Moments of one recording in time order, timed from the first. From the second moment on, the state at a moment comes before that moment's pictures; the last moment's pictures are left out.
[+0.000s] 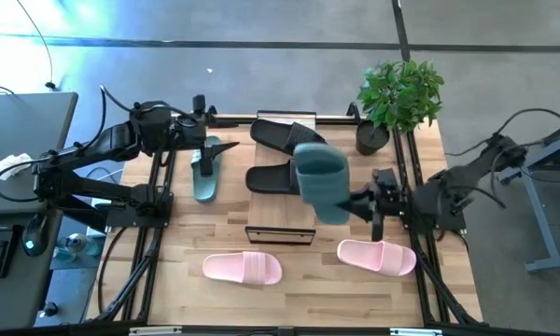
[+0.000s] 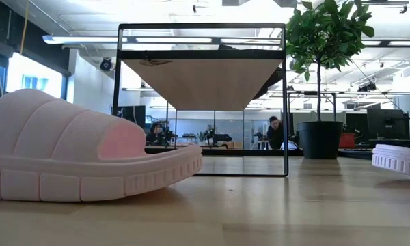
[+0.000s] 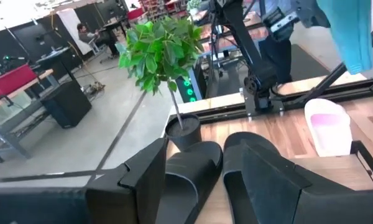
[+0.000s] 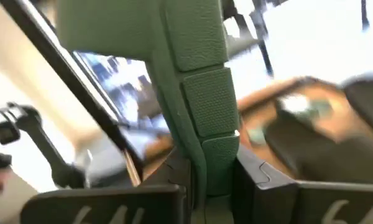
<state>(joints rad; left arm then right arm) 0.35 0.97 1.18 -0.40 0.00 0.34 0.52 1.01 1.05 -0.17 0.63 0.54</state>
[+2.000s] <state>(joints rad) 0.35 1.30 1.18 0.18 0.23 -0.03 -0.14 1.40 0.84 1.22 -0.06 0.26</state>
